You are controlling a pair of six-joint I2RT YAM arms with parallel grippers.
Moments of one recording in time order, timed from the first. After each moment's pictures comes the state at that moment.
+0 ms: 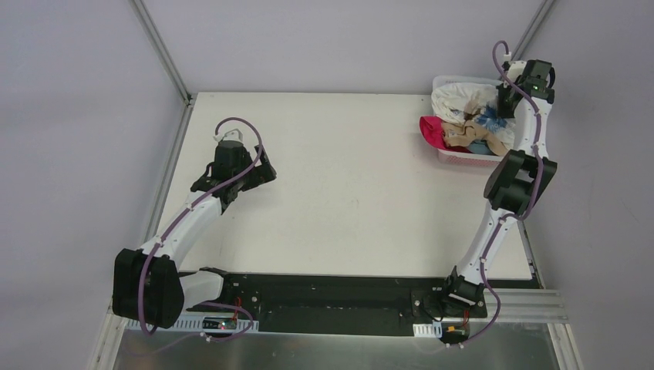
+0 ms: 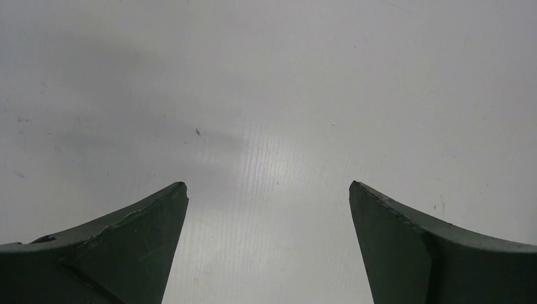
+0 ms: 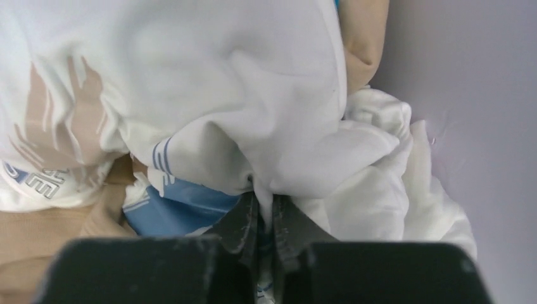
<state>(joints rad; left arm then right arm) -0.22 1.18 0.77 -0.28 -0.07 -0.53 -0.34 2.27 2.26 -0.80 -0.08 -0.38</state>
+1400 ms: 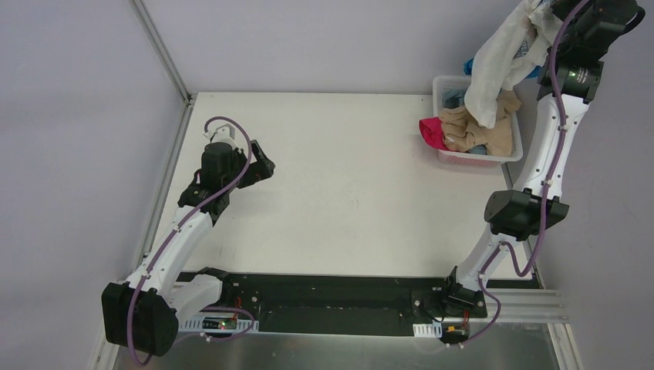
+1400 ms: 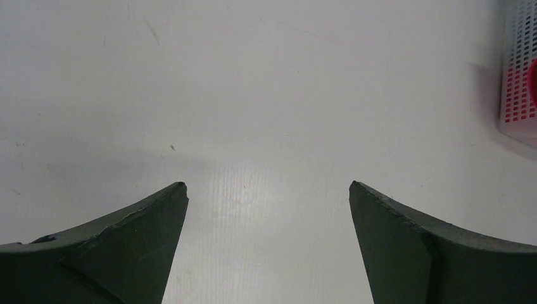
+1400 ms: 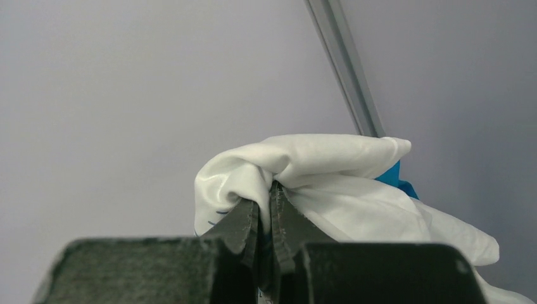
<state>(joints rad) -0.22 1.01 0.77 -0.28 -0.02 -0.53 -0.29 1.90 2.43 -0.18 0.05 0.46</state>
